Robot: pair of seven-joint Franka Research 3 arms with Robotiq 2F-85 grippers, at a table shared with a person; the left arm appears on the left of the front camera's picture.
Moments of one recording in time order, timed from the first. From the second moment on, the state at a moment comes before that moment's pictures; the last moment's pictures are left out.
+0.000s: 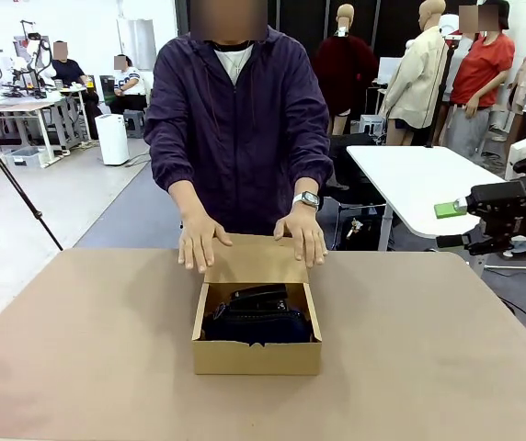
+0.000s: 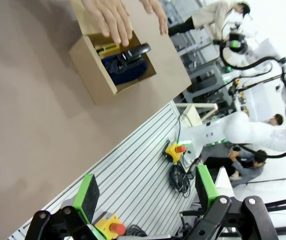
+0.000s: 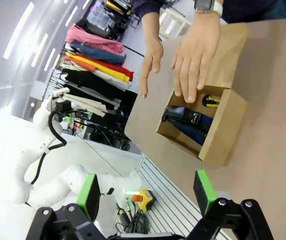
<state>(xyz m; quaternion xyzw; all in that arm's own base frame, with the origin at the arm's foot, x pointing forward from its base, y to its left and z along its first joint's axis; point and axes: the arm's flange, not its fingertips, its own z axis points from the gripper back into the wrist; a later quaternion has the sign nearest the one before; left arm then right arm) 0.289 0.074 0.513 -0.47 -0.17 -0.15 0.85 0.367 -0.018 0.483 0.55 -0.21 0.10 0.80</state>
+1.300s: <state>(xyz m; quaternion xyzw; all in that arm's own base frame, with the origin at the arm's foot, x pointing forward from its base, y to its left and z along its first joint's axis) 0.462 -0.030 0.436 -0.42 -0.11 -0.14 0.89 0.473 0.104 0.398 0.45 -0.18 0.18 0.86</state>
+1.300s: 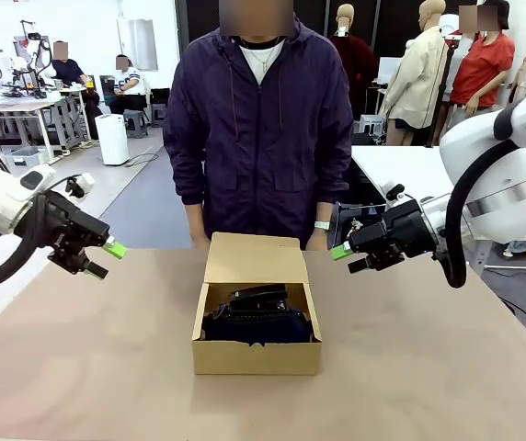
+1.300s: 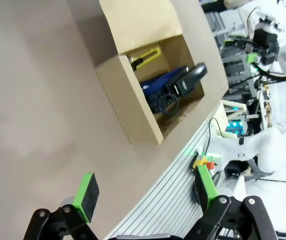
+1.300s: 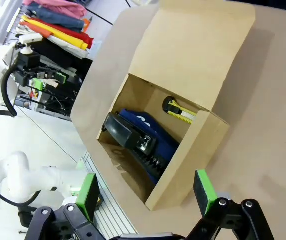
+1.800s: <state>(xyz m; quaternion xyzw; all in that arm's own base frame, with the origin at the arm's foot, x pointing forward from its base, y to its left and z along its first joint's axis) 0.598 -0.070 0.352 -0.50 -0.18 -0.05 0.84 0.563 0.099 0.320 0.46 -0.15 0.12 0.87</state>
